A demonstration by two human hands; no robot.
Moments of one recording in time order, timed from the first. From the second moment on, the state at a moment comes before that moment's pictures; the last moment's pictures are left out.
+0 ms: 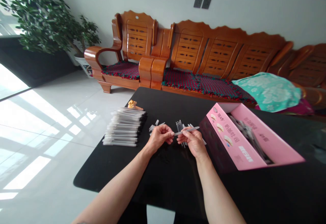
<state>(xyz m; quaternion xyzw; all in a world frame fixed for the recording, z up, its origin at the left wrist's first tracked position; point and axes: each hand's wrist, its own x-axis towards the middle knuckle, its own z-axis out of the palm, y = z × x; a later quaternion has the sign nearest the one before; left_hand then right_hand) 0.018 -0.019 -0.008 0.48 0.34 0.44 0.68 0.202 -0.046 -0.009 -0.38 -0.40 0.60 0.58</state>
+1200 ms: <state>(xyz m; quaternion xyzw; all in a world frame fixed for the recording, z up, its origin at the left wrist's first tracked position) 0.020 -0.023 -0.010 0.56 0.38 0.41 0.61 0.204 -0.043 -0.015 -0.41 -0.36 0.58 0.60</state>
